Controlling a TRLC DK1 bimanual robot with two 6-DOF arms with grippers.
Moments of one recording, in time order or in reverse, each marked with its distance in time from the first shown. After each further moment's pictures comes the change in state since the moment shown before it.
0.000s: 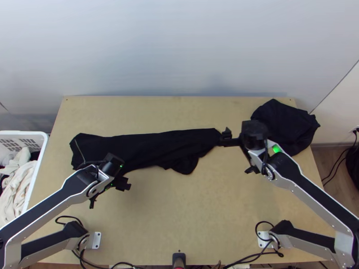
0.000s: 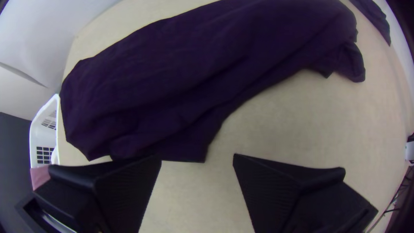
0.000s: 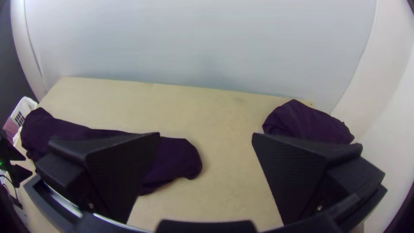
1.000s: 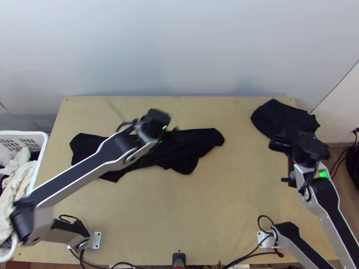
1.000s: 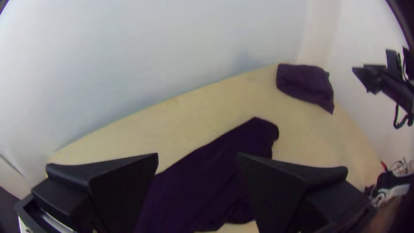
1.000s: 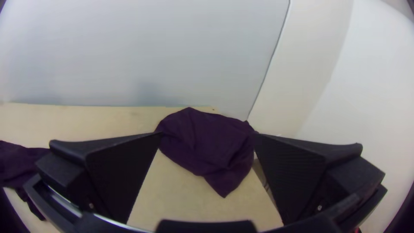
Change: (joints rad) left arm -0.238 0.424 0.757 0.214 -0.060 0.070; right arm -0.365 -0.361 -0.190 0.001 0.134 -0.213
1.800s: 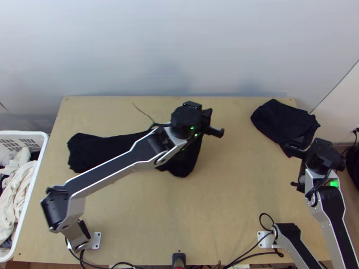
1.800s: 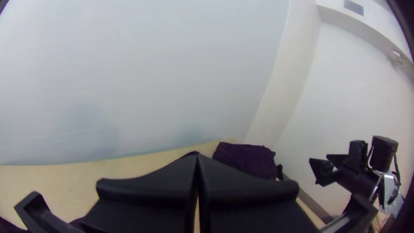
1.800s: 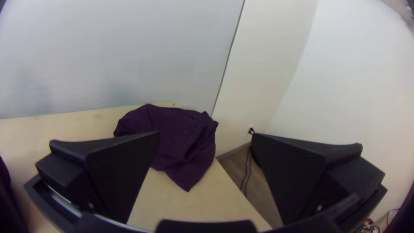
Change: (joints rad) left arm -0.140 0.267 0.290 0.409 0.036 -0.140; right arm -0.200 -0.100 -0.057 -0.014 0.016 -0.019
